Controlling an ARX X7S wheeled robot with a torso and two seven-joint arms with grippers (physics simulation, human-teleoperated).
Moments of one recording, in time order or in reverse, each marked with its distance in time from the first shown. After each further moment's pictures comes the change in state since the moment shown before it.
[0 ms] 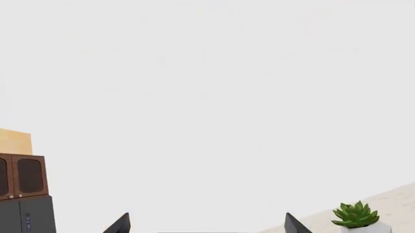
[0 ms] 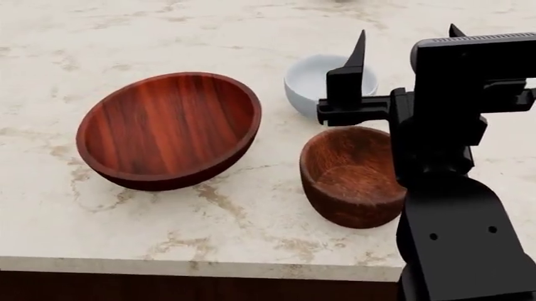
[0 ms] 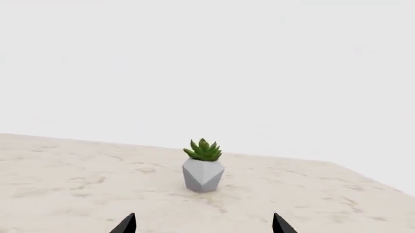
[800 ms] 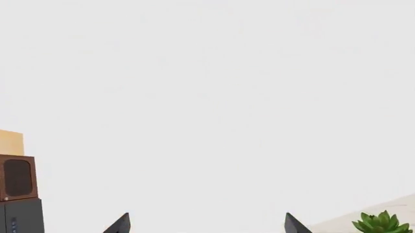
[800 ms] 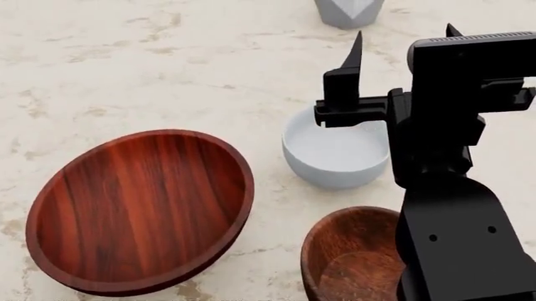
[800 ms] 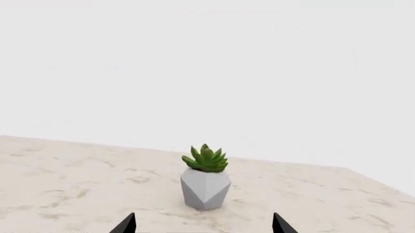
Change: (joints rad) left arm -0.015 -0.007 -0.005 0.008 -0.016 -0.013 -0.004; right arm 0.002 0.012 -0.015 -0.013 0.018 0.012 0.010
